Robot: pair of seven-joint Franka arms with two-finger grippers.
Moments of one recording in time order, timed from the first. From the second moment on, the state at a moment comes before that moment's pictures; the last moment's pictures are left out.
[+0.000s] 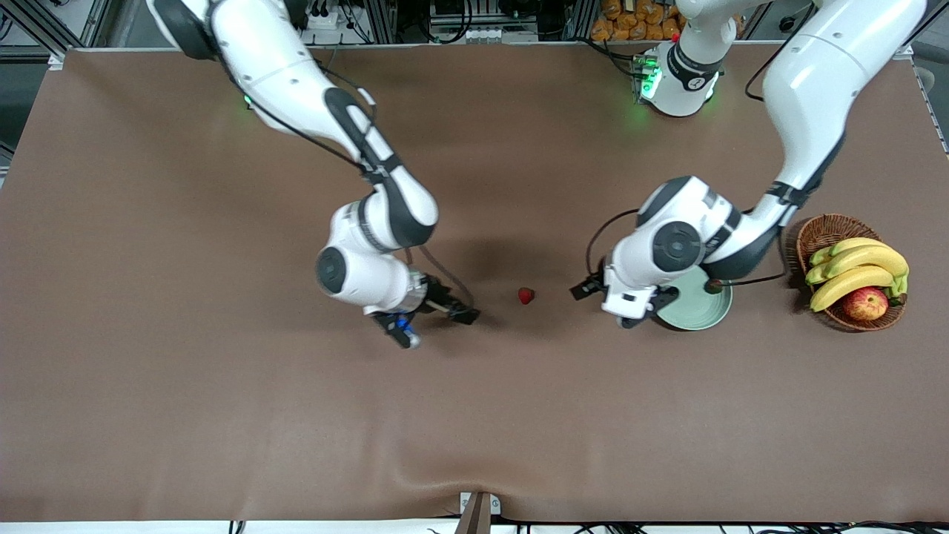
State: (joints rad) left arm 0.27 0.70 -0.87 -1.77 0.41 2.12 -1.29; right arm 0.58 0.75 -0.08 -1.46 0.68 2.23 0.71
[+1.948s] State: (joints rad) left arm -0.16 0.84 -0.56 -1.62 0.48 2.33 -1.22; right arm -0.04 0.19 -0.09 -1.50 -0.02 1.48 -0.08
